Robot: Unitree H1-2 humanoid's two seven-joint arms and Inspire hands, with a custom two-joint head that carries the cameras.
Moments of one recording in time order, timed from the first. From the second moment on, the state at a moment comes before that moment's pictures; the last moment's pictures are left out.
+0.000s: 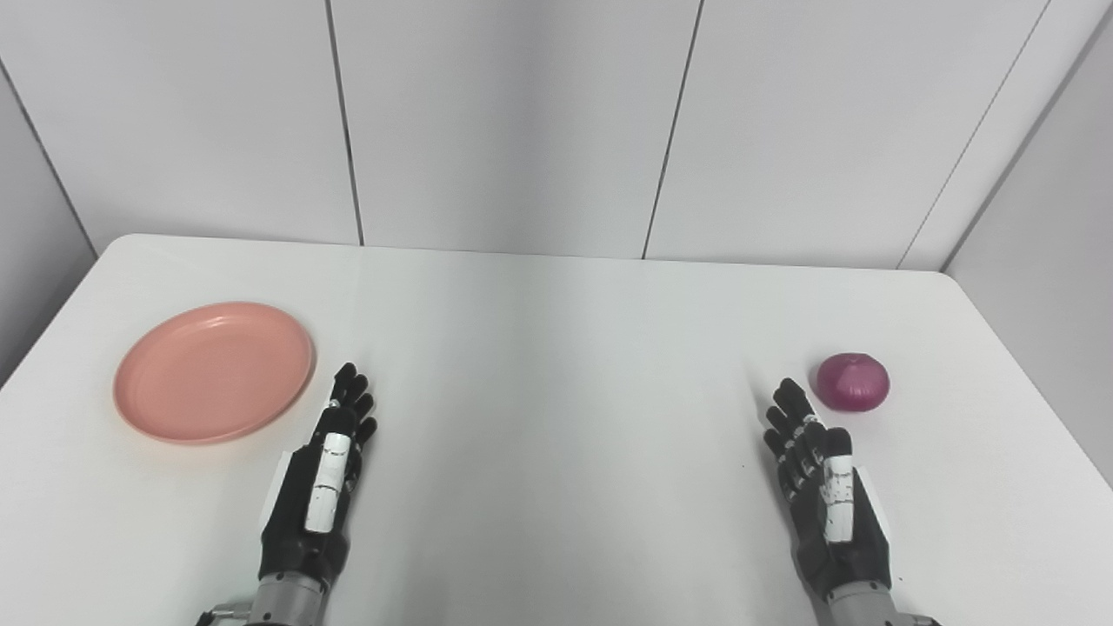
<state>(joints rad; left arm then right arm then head) 0.08 0.03 -0.06 -0.13 -0.17 0.03 0.02 0.08 -0.09 -0.10 -0.11 0.24 0.04 0.10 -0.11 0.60</state>
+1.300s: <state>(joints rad) 0.08 -0.06 -0.08 -0.16 -0.17 0.09 0.07 0.03 -0.16 -0.14 -0.03 0.34 0.04 0.19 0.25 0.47</state>
